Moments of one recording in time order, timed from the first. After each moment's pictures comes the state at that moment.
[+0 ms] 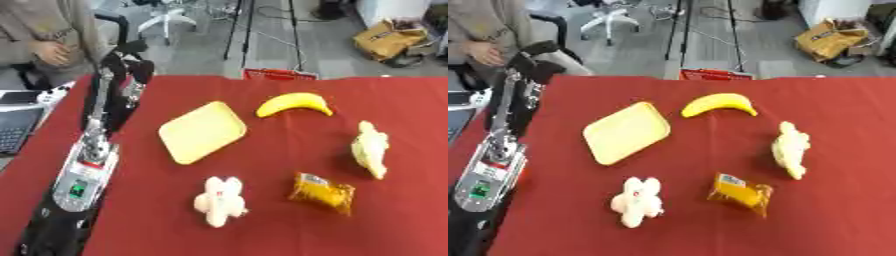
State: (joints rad) left arm -0.19 0.31 0.15 -1.81 -0.22 -0.13 0.18; right arm -0.29 -0.41 -0.02 -1.88 0.16 -0.19 -0.07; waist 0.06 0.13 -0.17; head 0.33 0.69
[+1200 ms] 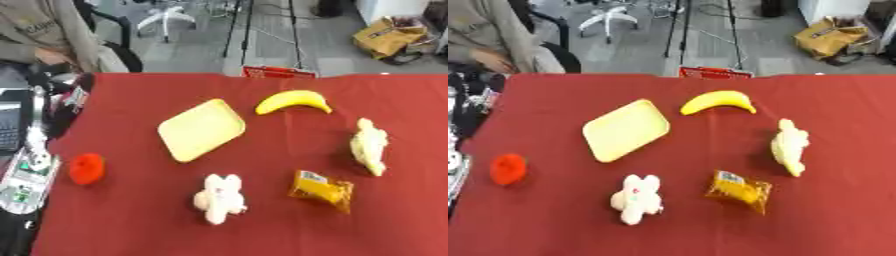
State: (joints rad) left arm -0.07 0.54 0.31 -1.59 -0.48 -0.02 0.02; right arm -0.27 -0.41 -0.02 -1.88 0.16 -0.19 -0.07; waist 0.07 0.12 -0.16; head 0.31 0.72
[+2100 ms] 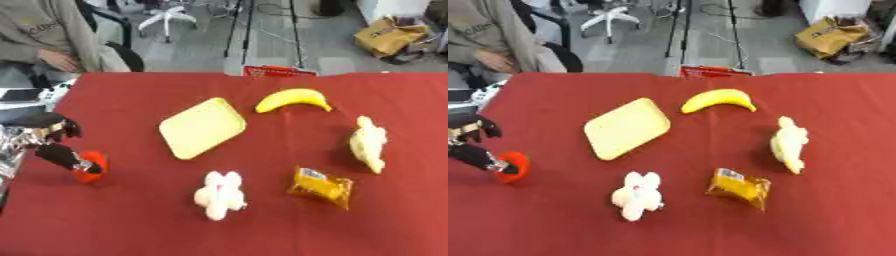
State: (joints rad) left arm 0.00 0.61 0.34 -1.73 -1.10 0.19 -0.86; right arm -0.26 -0.42 -0.03 -1.87 0.17 -0.19 -0.07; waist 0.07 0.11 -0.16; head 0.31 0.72
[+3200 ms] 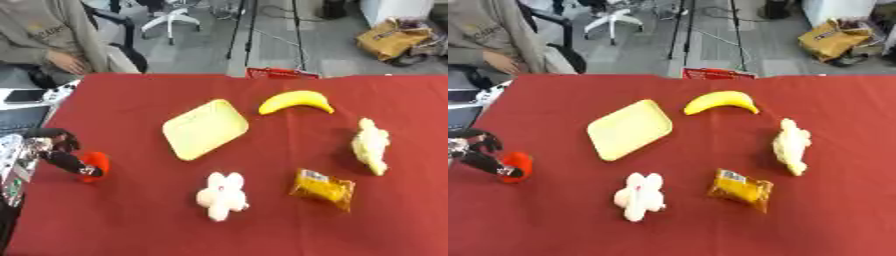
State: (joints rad) left arm -0.09 0.55 0.34 -1.46 -1.09 0.21 -0.79; right arm -0.26 -0.42 -0.03 -1.87 0.17 -0.20 -0.07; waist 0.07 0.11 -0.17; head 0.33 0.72
